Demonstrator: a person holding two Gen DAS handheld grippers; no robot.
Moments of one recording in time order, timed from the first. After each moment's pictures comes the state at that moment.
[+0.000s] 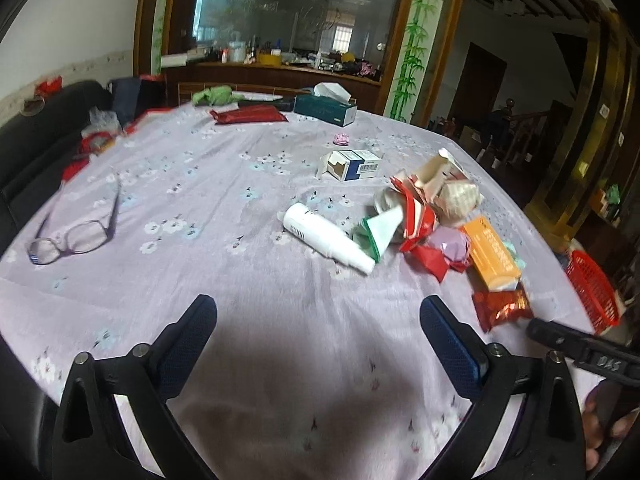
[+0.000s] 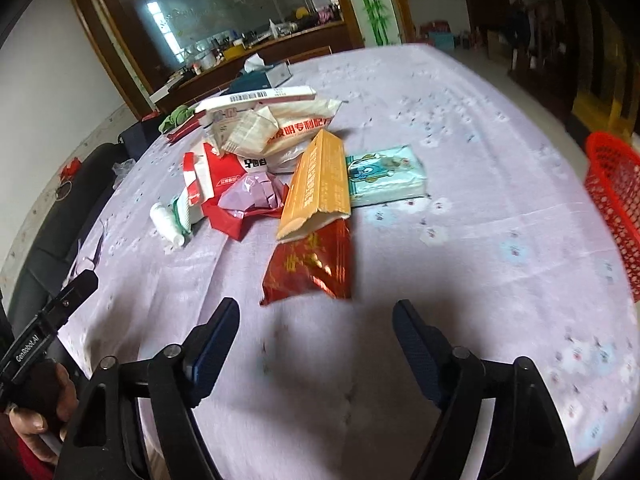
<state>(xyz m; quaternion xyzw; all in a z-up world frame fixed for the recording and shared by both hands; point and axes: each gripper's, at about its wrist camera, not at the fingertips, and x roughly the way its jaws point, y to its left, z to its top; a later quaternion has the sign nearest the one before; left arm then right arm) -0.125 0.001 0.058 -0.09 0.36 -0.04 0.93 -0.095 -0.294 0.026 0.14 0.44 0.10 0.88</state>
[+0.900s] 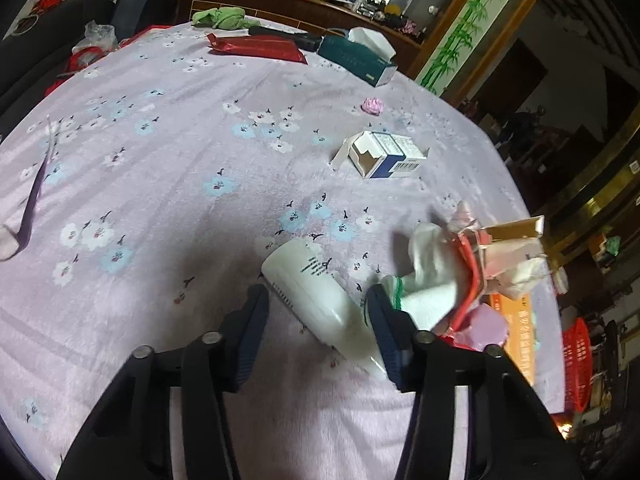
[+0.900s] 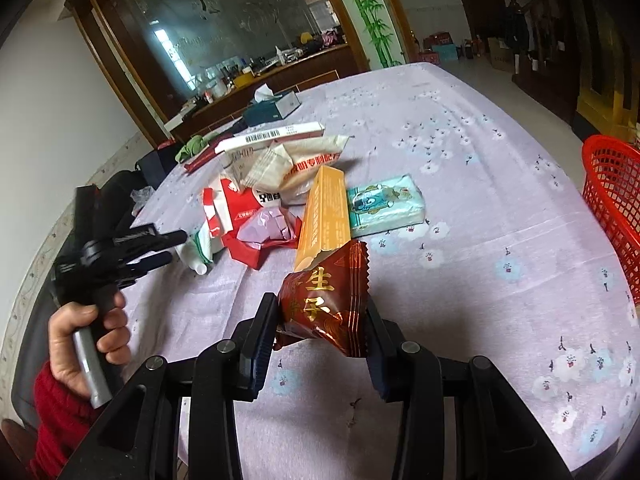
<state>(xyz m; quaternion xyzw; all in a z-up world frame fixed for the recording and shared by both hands) 0.004 0.011 0.025 -0.18 0.46 -0.02 0.87 -0.109 -0.310 0.047 0.18 0.39 0.11 0.89</state>
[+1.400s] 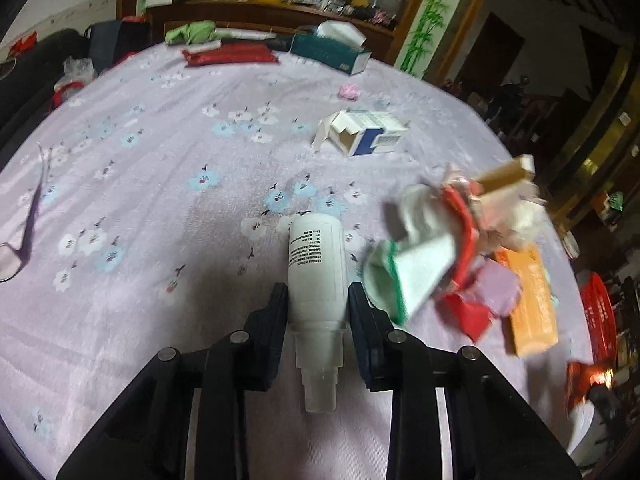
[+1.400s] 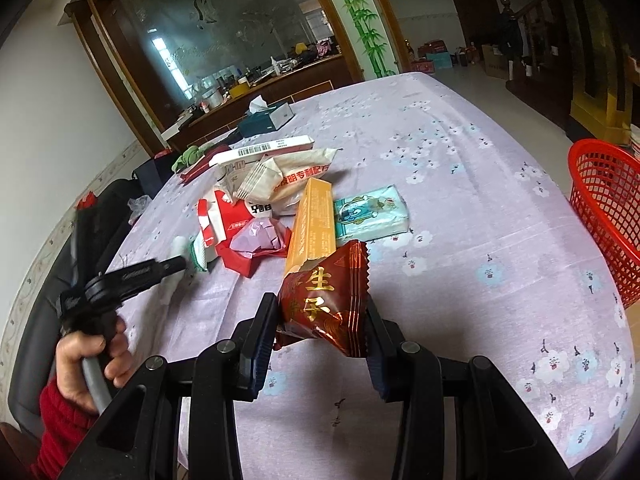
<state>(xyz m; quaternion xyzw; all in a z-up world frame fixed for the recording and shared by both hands) -0.021 -0.004 0.022 -0.11 0.44 -0.05 0.89 -0.113 -0.321 0.049 0.18 0.38 0.10 0.90</state>
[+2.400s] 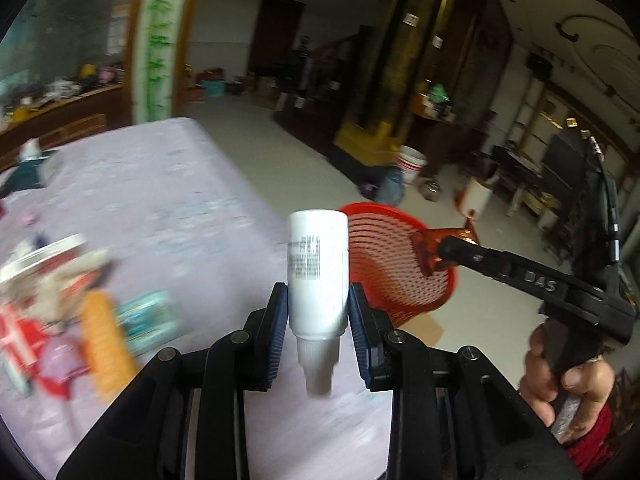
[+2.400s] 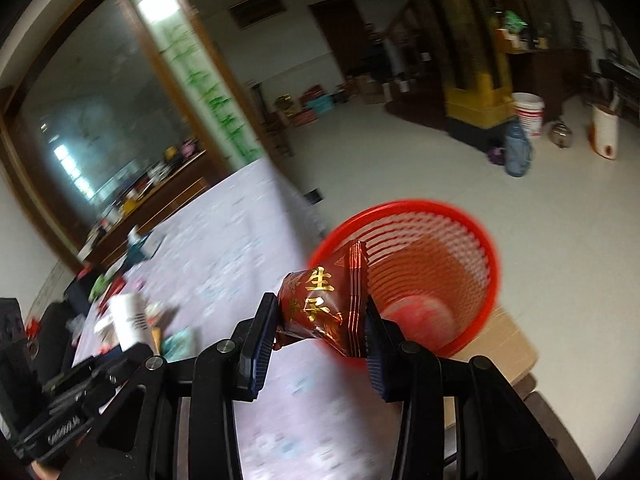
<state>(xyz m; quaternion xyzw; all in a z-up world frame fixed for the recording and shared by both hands) -0.090 -0.333 0.122 0.02 0.37 -0.39 0.84 -0.157 -0.561 0.103 0.27 0.31 -0.11 0.91</state>
